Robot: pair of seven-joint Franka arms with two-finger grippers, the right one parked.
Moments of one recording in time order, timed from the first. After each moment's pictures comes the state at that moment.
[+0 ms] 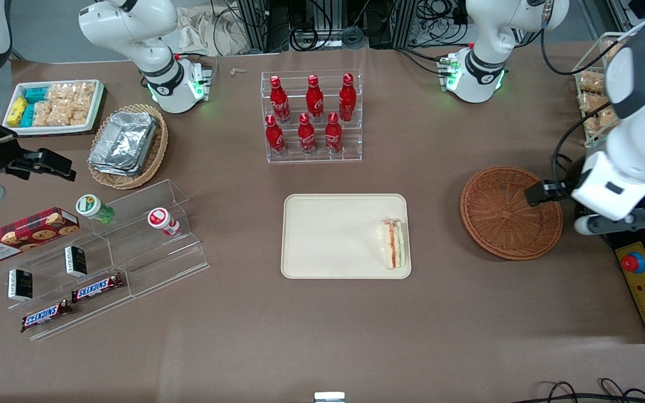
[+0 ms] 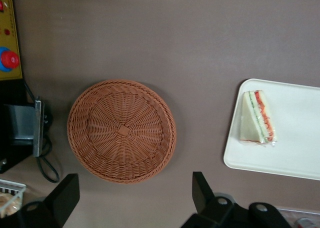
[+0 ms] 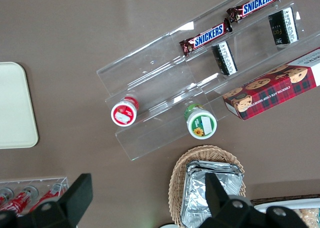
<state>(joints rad) -0.35 0.21 0.26 -1.43 -0.05 1.56 -0.23</state>
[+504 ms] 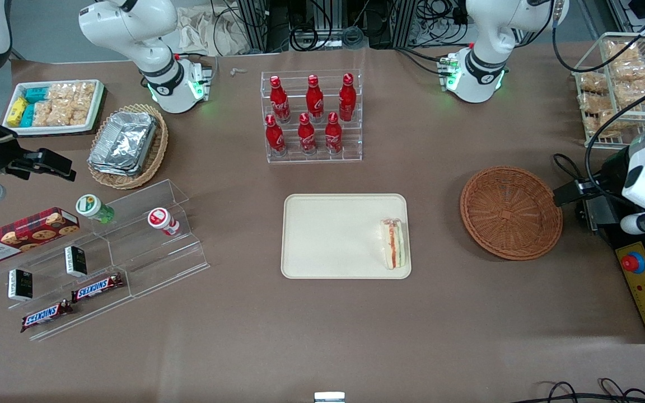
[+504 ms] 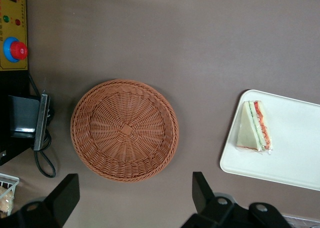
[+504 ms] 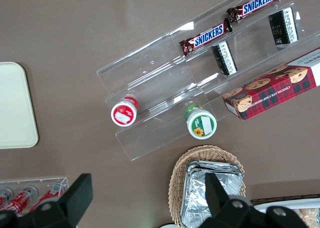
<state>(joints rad) -0.35 0.20 0.33 -1.41 -0.09 1.54 -0.23</state>
